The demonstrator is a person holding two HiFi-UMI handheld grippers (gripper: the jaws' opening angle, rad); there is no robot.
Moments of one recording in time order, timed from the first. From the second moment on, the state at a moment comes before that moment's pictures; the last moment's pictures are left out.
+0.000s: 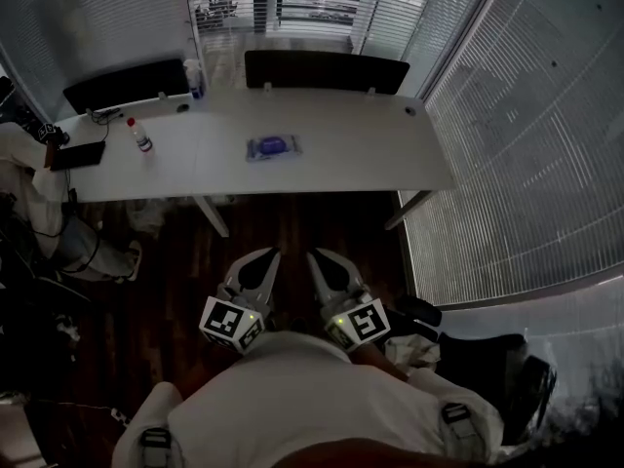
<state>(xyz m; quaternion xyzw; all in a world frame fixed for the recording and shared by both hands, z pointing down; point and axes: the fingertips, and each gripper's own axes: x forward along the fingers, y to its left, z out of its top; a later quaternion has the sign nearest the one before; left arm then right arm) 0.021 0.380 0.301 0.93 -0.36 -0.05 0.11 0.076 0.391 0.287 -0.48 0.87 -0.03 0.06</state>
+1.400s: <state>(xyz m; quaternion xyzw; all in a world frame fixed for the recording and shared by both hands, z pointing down) 0.083 0.327 0.324 0.92 -0.36 -0.04 0.12 0.139 0.348 0.293 -0.48 0.87 -0.06 0.10</state>
